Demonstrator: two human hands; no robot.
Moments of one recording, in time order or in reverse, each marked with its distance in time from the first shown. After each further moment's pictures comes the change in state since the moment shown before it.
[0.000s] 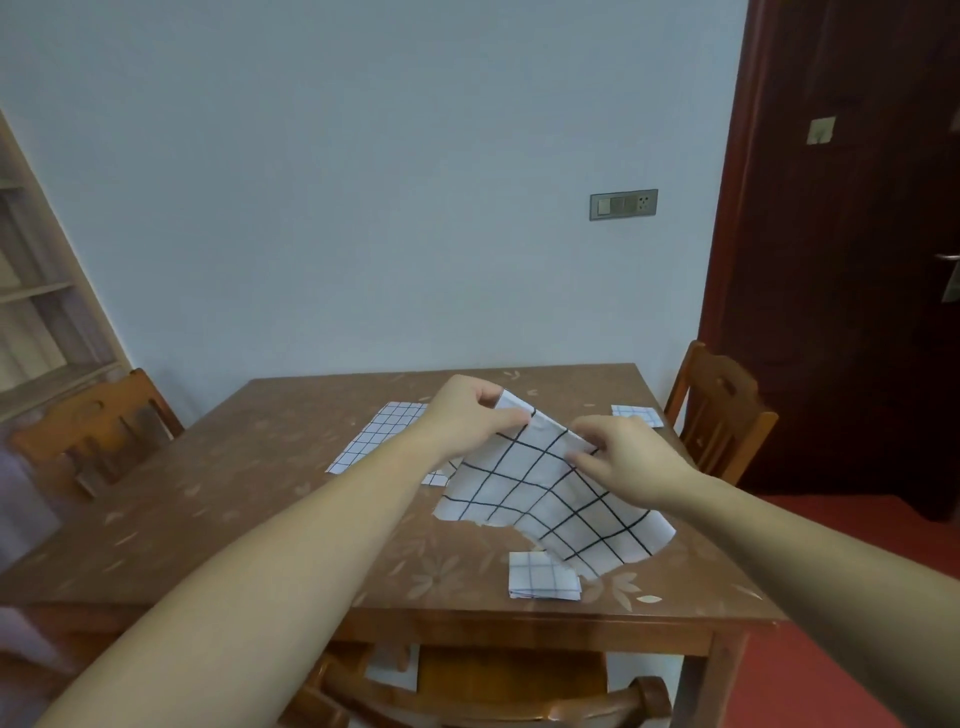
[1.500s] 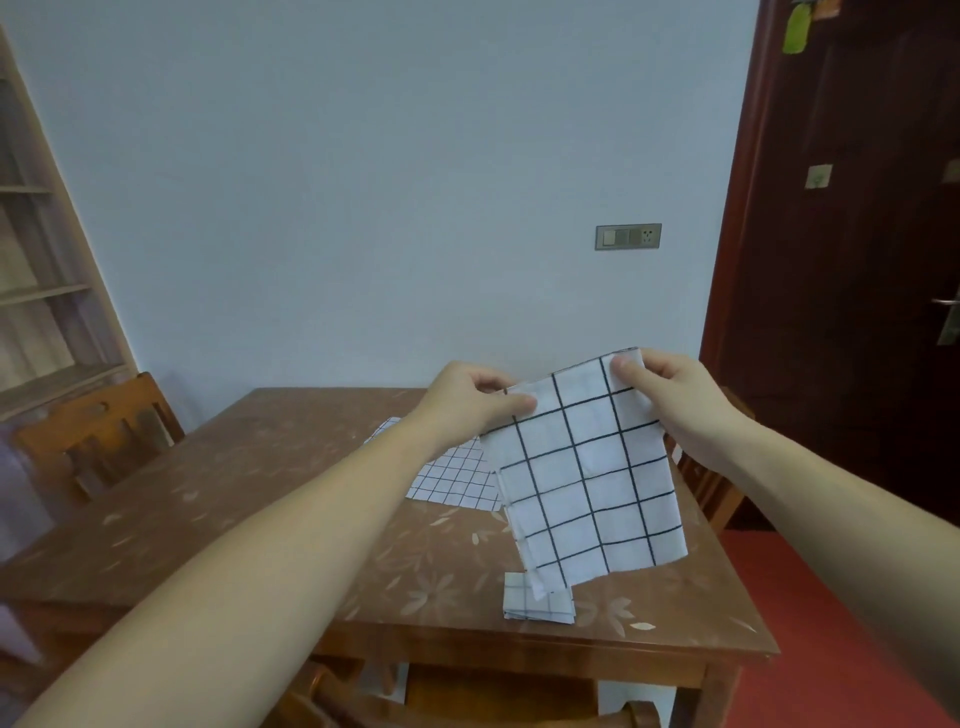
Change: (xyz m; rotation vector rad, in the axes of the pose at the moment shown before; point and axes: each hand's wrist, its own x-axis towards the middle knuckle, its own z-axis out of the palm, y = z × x) left_hand -0.005 0.025 -0.017 -0.137 0.063 0.091; right_hand 0.004 -0.024 -0.080 0.698 0.277 0.067
